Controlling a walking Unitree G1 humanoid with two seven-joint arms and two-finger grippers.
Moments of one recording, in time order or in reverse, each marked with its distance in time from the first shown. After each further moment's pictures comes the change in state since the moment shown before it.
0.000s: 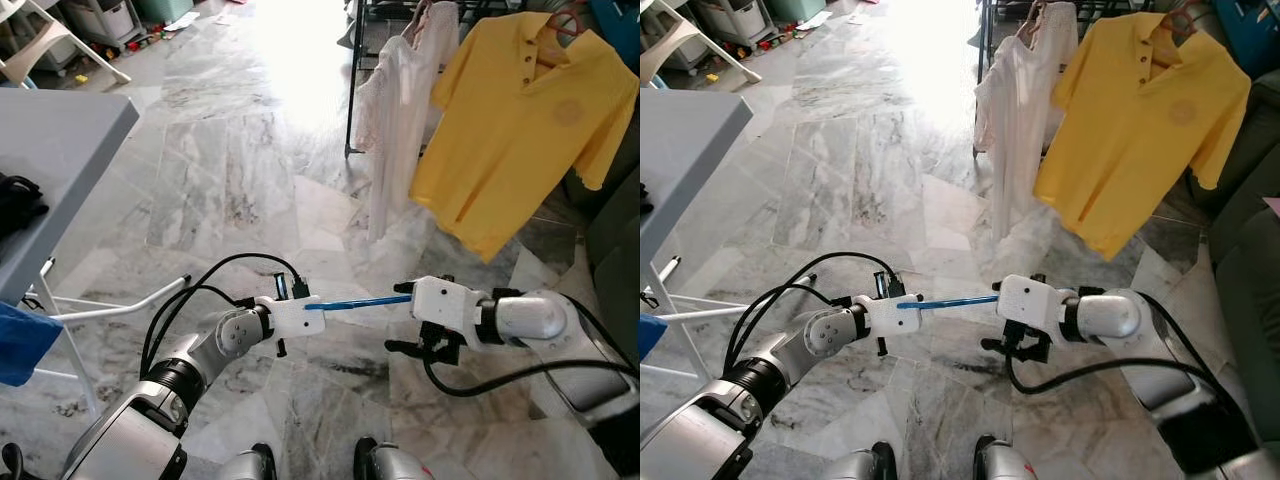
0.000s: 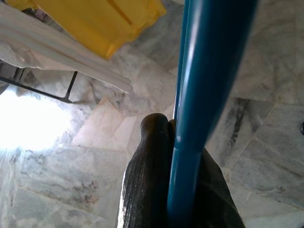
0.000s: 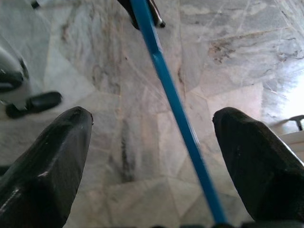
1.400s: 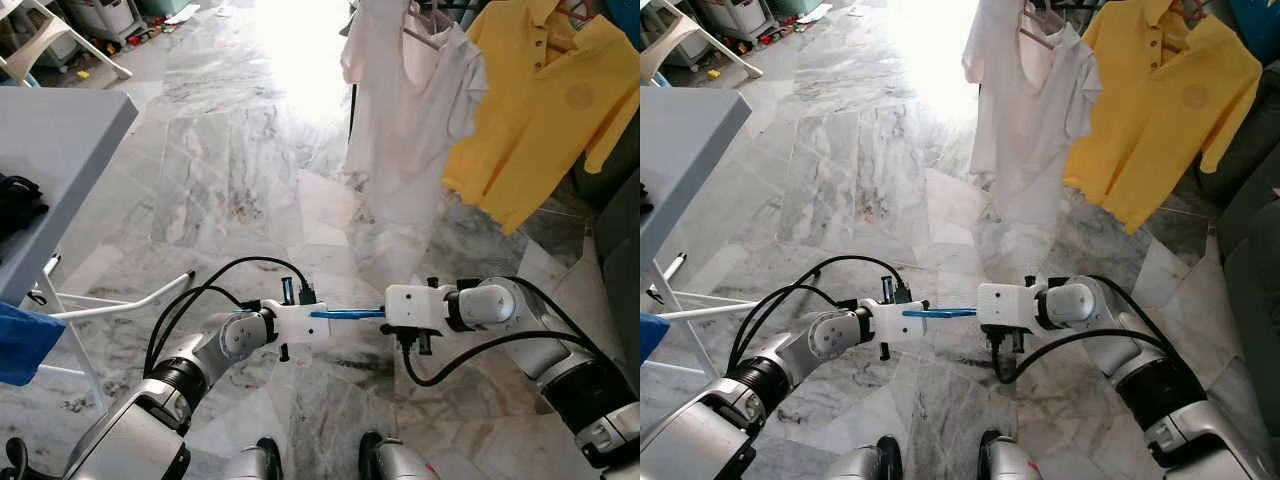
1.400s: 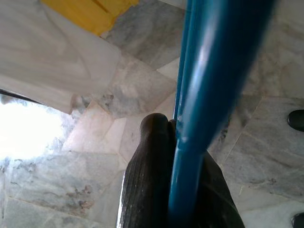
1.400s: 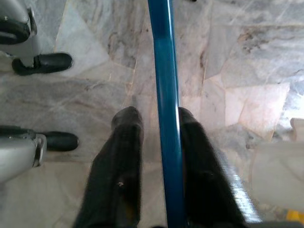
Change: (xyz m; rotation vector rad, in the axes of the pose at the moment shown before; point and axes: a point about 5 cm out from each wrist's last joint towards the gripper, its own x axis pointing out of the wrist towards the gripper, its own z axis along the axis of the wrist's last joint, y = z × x) left arm 0.003 -0.005 0.004 0.035 -0.014 -0.045; right arm 0.035 -0.001 -0.011 -0.115 0.121 0.111
